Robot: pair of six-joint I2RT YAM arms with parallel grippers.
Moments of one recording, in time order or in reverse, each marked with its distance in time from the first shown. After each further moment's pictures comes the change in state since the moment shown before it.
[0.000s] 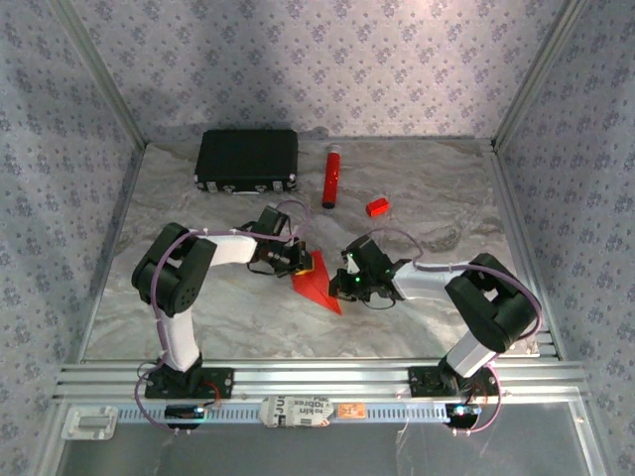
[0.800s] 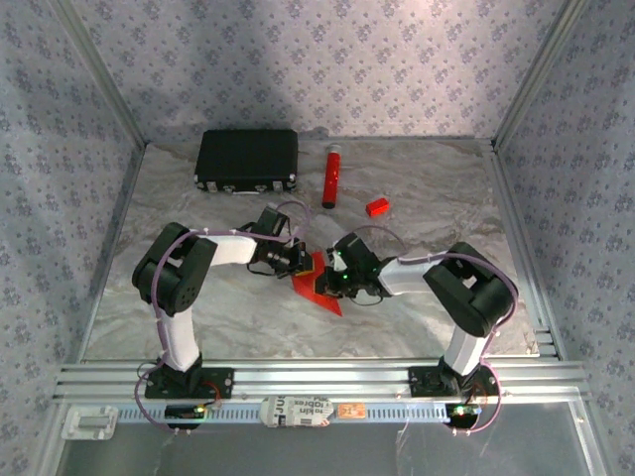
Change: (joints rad) left arm 0.004 0.005 -0.009 0.013 0.031 -0.001; right arm 0.038 0.132 0.047 0.141 -0.052 0.007
